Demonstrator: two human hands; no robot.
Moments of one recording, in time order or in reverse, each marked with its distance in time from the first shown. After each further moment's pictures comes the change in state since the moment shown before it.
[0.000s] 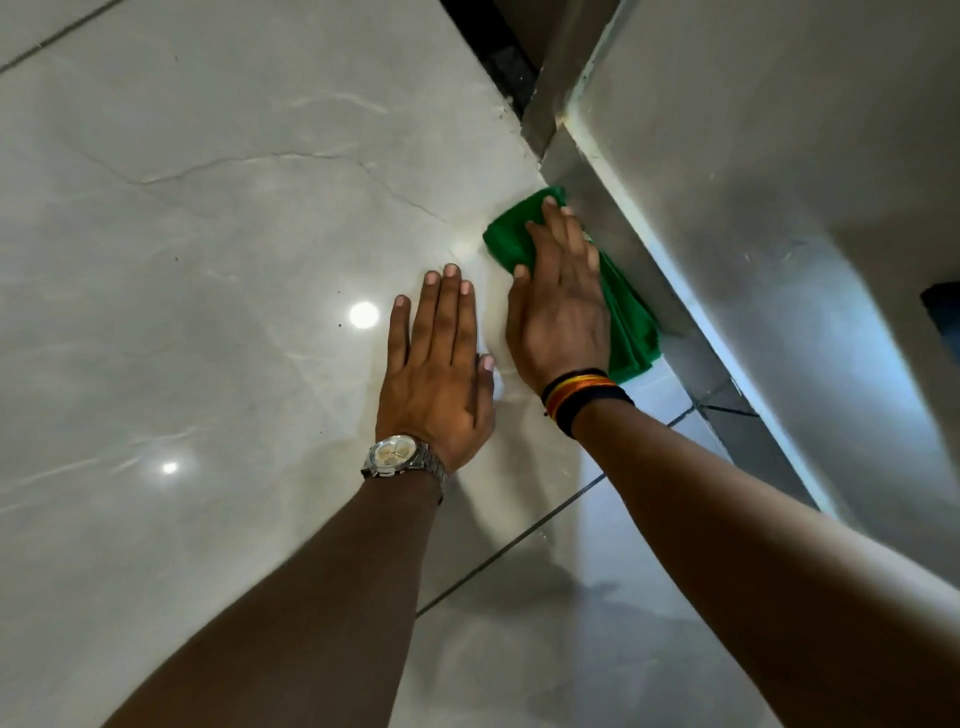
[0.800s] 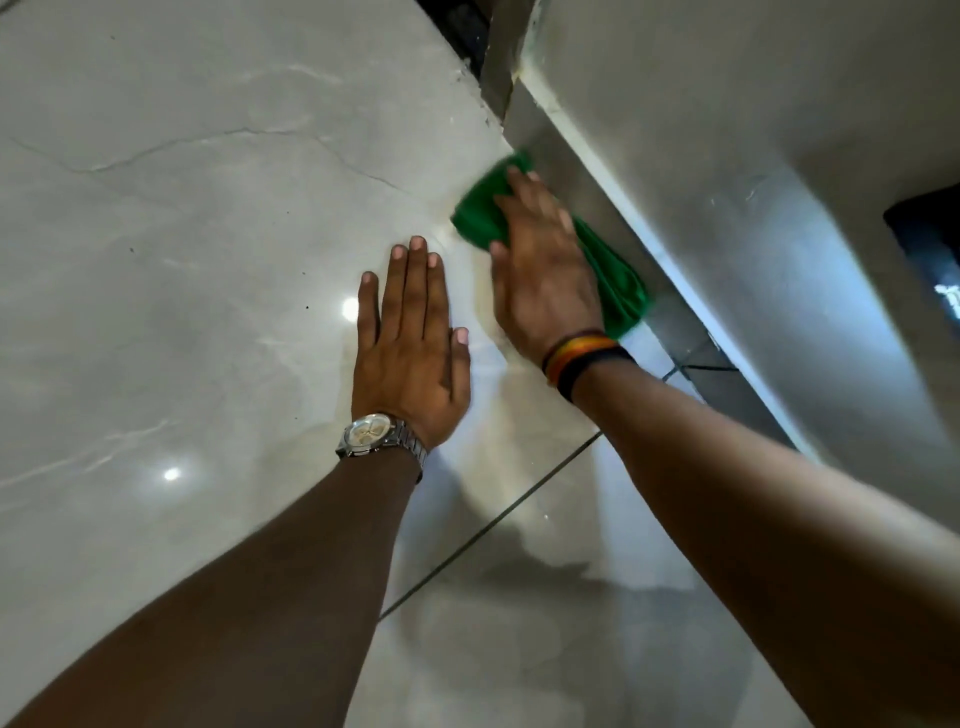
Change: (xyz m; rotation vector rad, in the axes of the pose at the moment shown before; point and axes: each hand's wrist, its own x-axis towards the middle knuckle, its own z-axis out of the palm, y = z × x) left_hand 0.000 0.000 0.002 0.020 0.045 0.010; right_hand 0.003 0.017 -0.008 0.044 -0.073 -0.097
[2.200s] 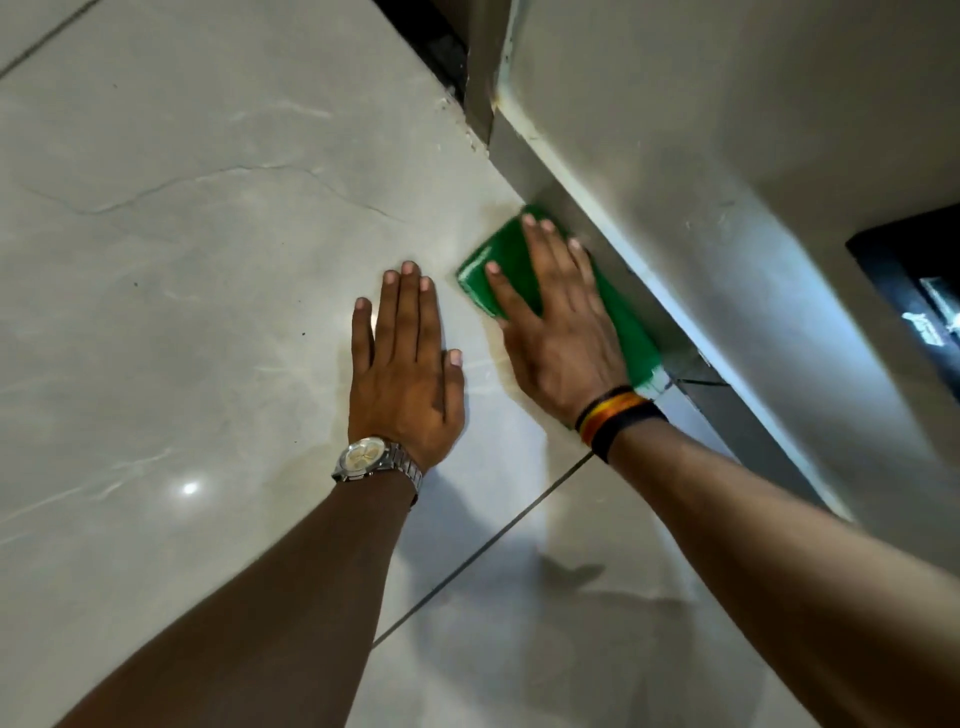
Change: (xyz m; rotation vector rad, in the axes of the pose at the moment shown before) left_hand 0.000 0.002 0.001 0.018 0.023 0.013; right_hand -0.038 0.031 -0.008 -0.240 -0.040 -0.225
